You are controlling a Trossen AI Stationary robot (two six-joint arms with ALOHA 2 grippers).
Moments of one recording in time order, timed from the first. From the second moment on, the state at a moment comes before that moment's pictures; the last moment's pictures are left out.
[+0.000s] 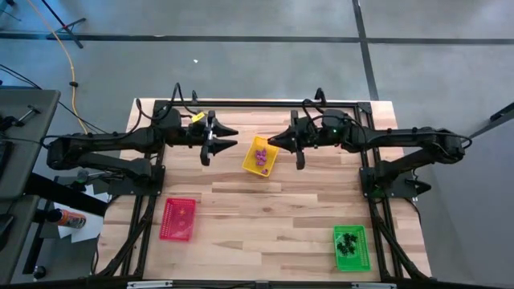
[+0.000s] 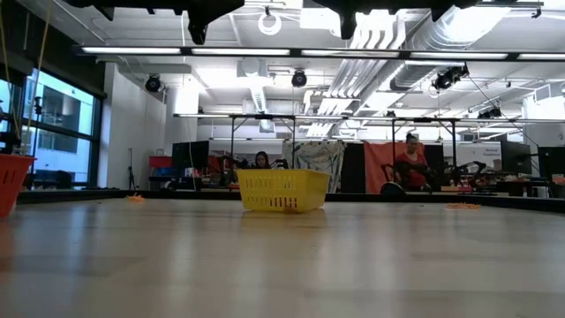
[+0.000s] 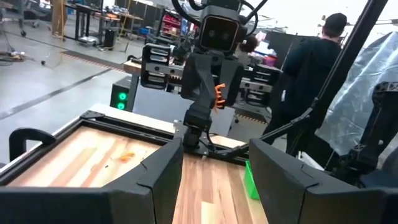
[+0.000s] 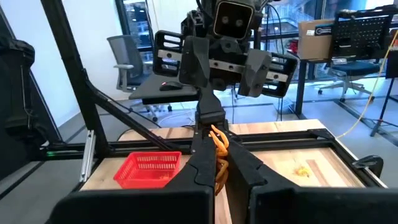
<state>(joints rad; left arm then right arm) 0.23 1.00 0.72 0.30 0.22 -0.26 -0.16 1.27 0.91 0.33 -0.25 0.07</state>
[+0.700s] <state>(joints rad) 0.23 1.00 0.72 0.28 0.20 -0.44 -0.13 1.32 0.91 0.34 -0.27 0.06</state>
